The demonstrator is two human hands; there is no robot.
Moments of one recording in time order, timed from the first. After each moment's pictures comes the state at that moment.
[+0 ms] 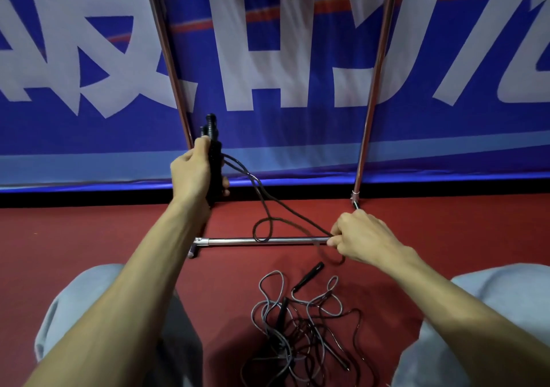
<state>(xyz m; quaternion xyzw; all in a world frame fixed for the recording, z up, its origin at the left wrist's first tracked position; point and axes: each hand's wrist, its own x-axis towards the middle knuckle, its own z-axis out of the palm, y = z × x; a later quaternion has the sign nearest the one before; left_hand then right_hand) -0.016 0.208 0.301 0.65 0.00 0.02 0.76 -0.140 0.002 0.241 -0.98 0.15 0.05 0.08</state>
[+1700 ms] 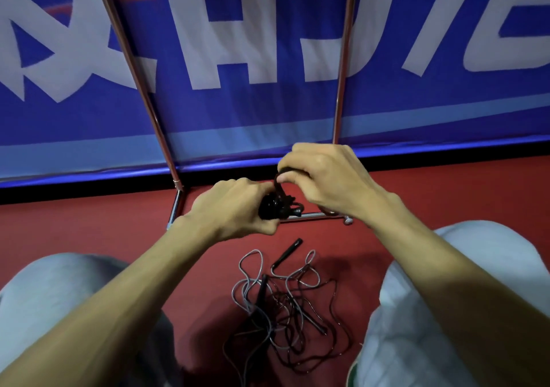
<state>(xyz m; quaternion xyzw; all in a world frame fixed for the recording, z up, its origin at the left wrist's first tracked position) -0.069 0.161 0.262 0.89 -0.46 0.01 0.06 -0.148 -0.004 0.285 -0.93 -0.15 -0.32 0.09</state>
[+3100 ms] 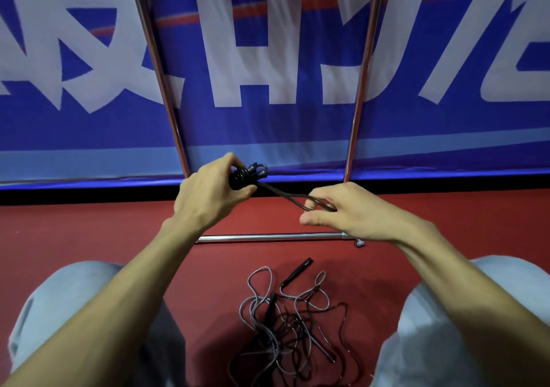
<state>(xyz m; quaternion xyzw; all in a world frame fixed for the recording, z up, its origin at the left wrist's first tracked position) -0.030 0.198 0.278 0.93 -0.23 0.12 0.25 -0.156 -0.007 0.299 -0.96 -0.06 -0.01 0.28</state>
